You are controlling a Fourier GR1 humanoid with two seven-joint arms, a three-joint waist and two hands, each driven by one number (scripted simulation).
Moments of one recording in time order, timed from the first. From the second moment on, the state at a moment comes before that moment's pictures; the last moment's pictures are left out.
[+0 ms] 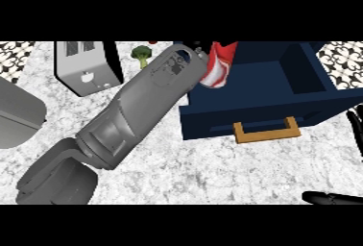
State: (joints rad) left arm -1.46 0.00 -0.54 -0.40 0.46 0.64 0.01; right arm 0.12 -0.04 -0.26 -2.10 -0.07 0.19 0.13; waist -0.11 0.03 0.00
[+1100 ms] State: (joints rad) left arm -1.41 0.00 -0.62 -0.37 0.58 0.78 -0.07; right arm 0.08 -0.09 -0.26 -2.15 -0.05 0.20 0.14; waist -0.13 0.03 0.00
